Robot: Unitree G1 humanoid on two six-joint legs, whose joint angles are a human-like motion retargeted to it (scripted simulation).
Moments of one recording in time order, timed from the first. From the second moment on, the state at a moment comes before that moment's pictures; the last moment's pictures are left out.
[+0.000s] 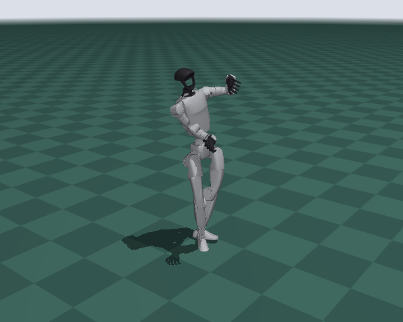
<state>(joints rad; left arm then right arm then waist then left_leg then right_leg) -0.87 1.13 -0.14 -0.23 0.80 -0.61 -0.50 -0.17 0.39 -0.25 0.66 0.02 -1.01 -0.76 0.06 0.20 -0.09 -0.06 -0.14 0.47 0.17 -0.23 0.10 -0.32 -0.22 -0.51 0.53 0.17 -0.10</state>
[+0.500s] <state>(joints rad) -0.60 1.38 0.33 -0.33 1.14 -0.57 -0.03 -0.34 0.24 0.03 1.62 0.45 -0.42 0.25 0.42 0.19 -0.05 0.02 -0.20 0.37 0.13 -0.20 0.13 -0.23 -0.33 -0.70 0.66 0.19 -0.11</state>
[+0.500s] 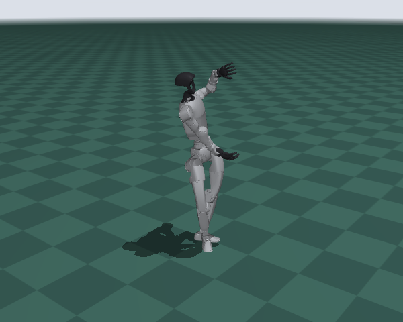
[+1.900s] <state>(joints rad) -0.50 -0.24 0.75 -0.22 -1.14 -0.74 0.27 -0.63 0.12 -1.01 0.03 1.44 -0.56 0.12 0.00 -0.16 -0.07 -0.31 -0.07 0.07 0.63 -0.14 0.05 -0.06 -0.08 -0.04 0.21 -0.08 0.16</state>
